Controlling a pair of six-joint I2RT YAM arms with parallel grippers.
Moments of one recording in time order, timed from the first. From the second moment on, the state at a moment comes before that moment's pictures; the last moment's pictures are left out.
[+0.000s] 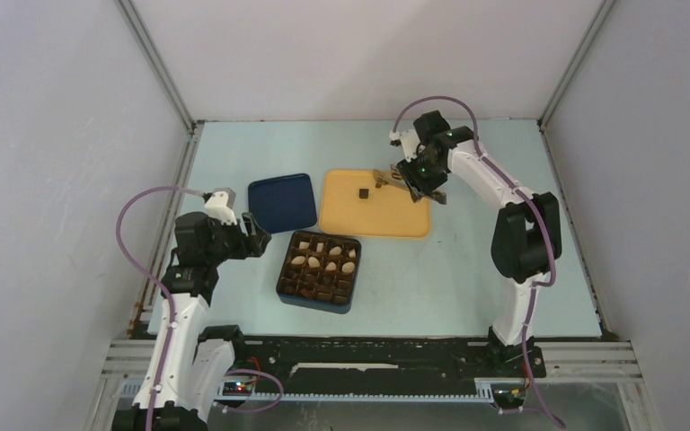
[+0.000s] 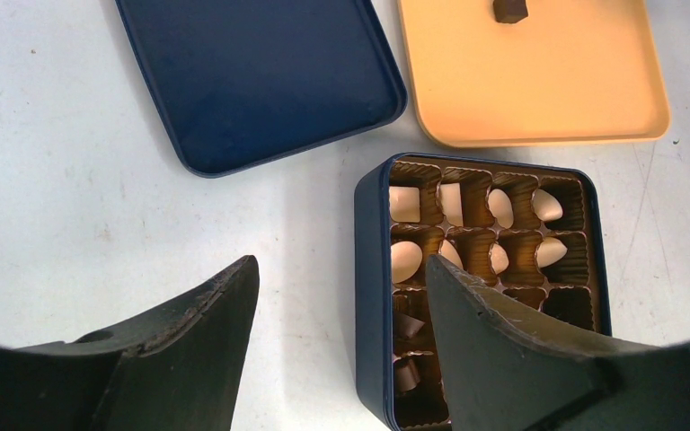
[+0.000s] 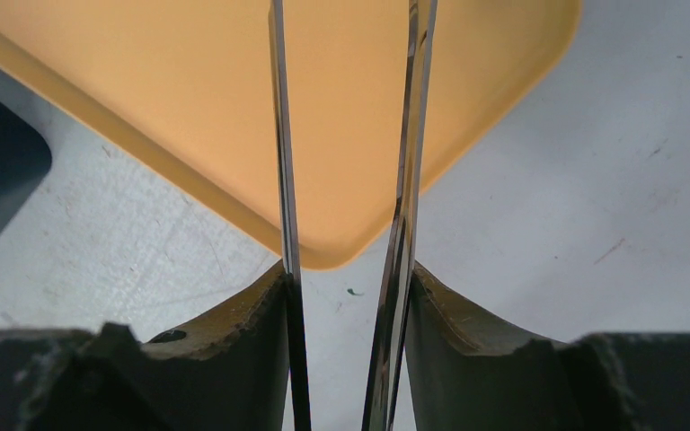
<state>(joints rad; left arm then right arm) 0.07 0.72 0.57 -0.41 0.38 -0.12 0.37 1.92 1.68 -0.93 -0.13 -0.26</state>
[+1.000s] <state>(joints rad) 0.07 0.72 0.57 -0.40 0.40 -0.12 0.44 1.95 1.67 -0.95 0.01 -0.24</state>
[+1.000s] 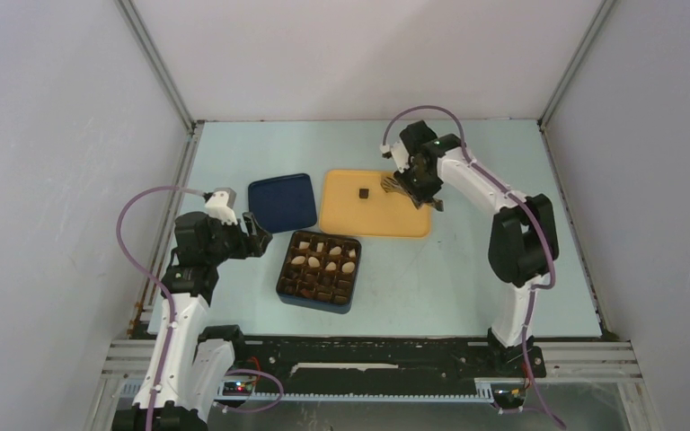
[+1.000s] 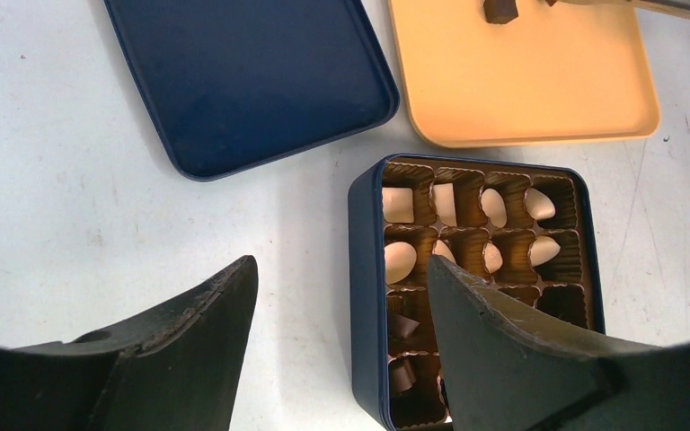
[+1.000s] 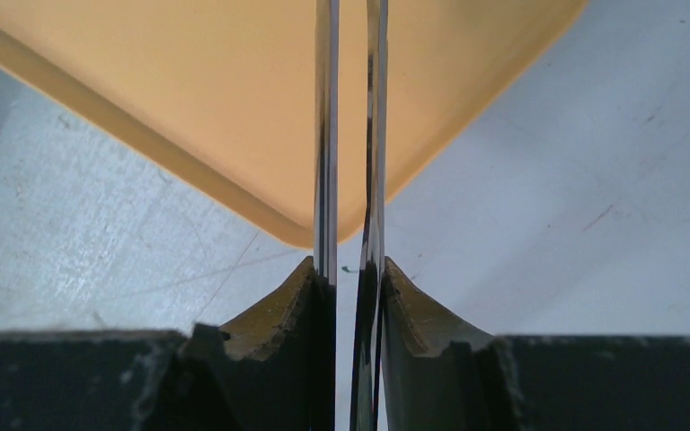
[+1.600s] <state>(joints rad) 0.07 0.73 0.57 -0.39 0.40 -0.12 0.69 1.55 1.43 -1.00 -0.29 -0.44</state>
